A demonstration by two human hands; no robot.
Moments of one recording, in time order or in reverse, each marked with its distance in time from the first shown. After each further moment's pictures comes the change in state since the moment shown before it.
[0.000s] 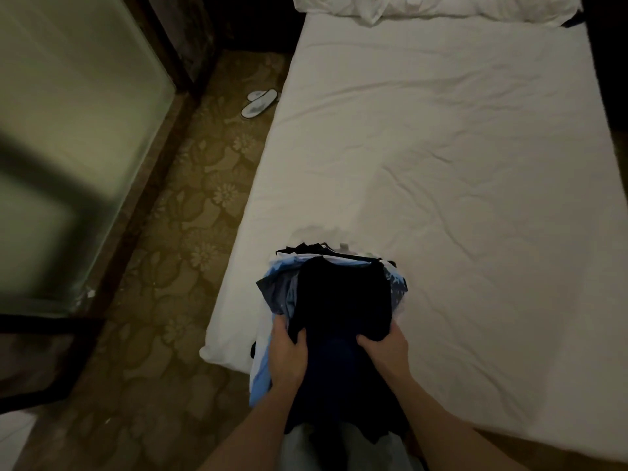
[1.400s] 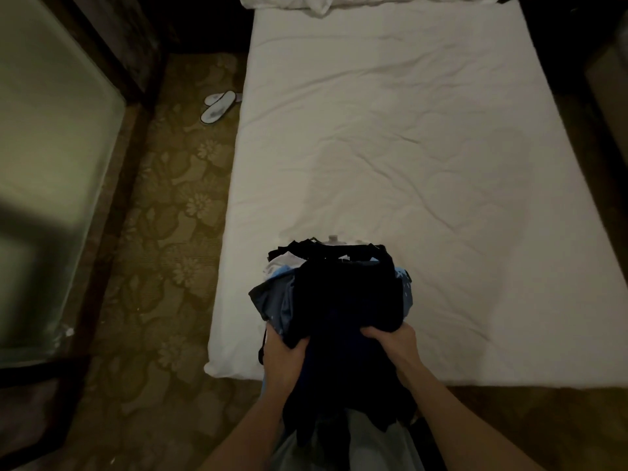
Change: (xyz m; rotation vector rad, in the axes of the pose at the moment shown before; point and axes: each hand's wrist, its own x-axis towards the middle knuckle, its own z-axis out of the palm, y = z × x) left_hand 0.009 -0.005 -0.043 0.047 -0.206 -0.003; right_hand -0.024 0.006 0.009 0.282 0.079 0.285
